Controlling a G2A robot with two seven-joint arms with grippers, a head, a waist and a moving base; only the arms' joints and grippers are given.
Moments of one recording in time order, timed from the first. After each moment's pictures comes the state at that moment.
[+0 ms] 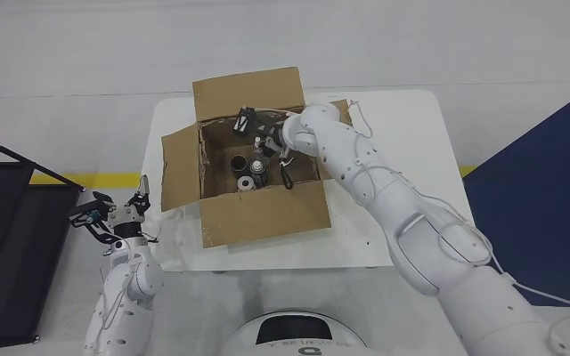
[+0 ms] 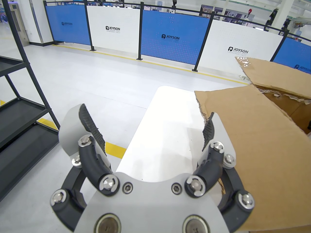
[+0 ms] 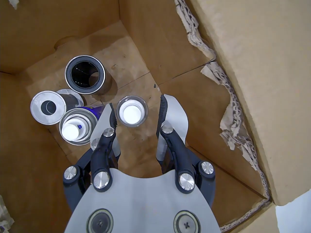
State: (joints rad) left arm 1.77 -1.33 -1.68 -1.56 1.09 0.11 0.44; right arm -0.47 -1.62 0.62 -0.68 -1.16 -0.58 0.61
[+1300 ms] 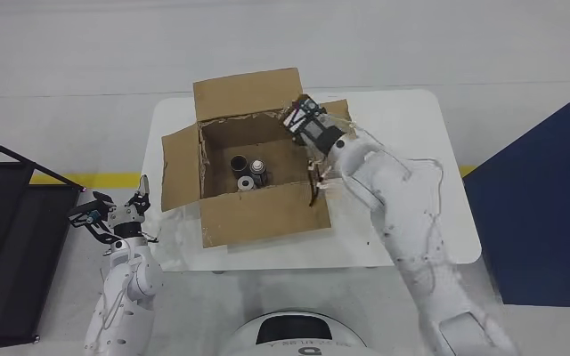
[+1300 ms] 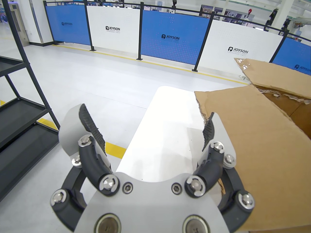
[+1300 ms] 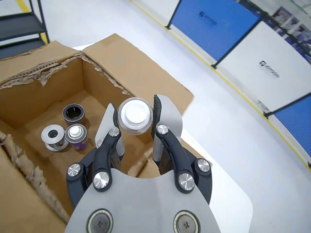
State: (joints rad) left arm 1.77 -1.33 -1.68 -1.56 1.09 0.11 0.44; right arm -1.21 -1.37 1.19 -1.86 -1.57 -0.35 0.48
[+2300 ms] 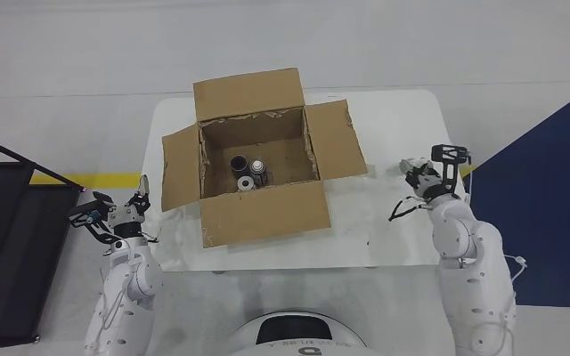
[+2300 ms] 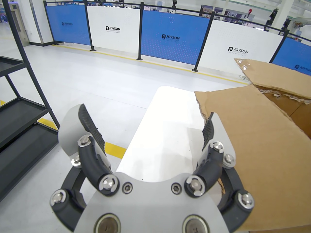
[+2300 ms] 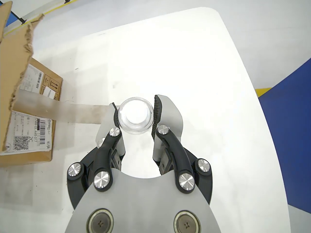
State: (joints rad) left arm 1.77 -1.33 -1.68 -1.56 1.09 0.11 0.44; right arm -1.59 -1.33 1.73 -1.76 -1.11 -0.07 0.53
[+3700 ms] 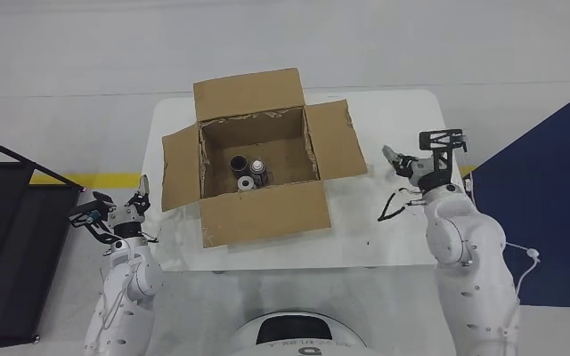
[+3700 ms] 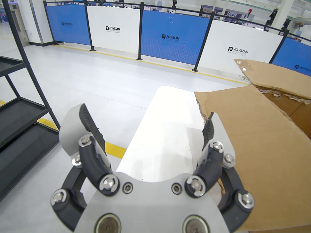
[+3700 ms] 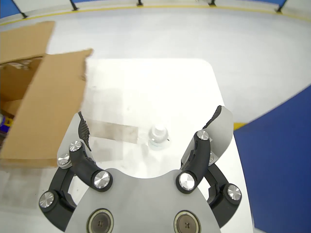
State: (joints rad) left arm 1.77 -1.33 -1.68 -1.56 1.09 0.11 0.44; right arm -1.63 -1.31 1.61 -2.07 -1.31 -0.09 0.48
